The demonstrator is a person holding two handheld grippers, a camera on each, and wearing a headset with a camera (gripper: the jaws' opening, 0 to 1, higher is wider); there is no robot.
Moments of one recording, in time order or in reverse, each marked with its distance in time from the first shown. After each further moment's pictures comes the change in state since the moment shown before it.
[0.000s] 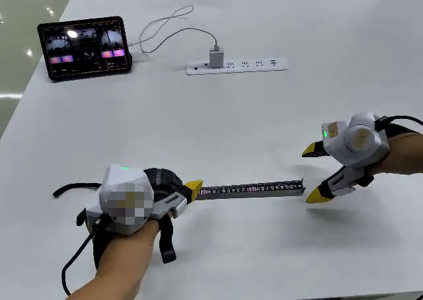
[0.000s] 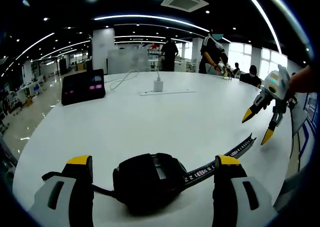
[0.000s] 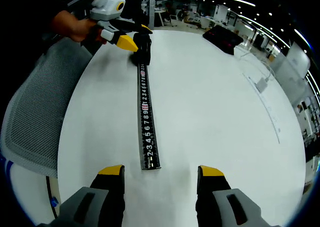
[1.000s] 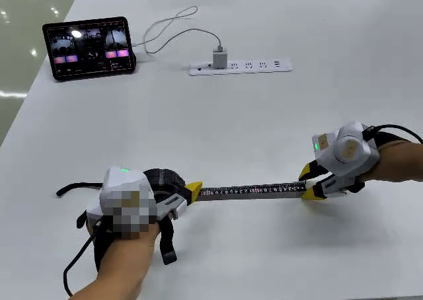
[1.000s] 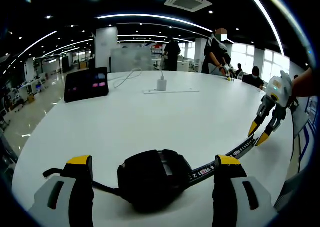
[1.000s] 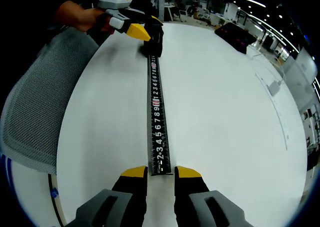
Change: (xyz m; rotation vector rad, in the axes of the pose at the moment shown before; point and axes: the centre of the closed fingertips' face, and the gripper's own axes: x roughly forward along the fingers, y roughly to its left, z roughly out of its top) left arm -0.002 0.007 -0.004 -0.022 0.005 0.020; right arm 0.018 0.014 -0.003 -0.058 0.060 0.050
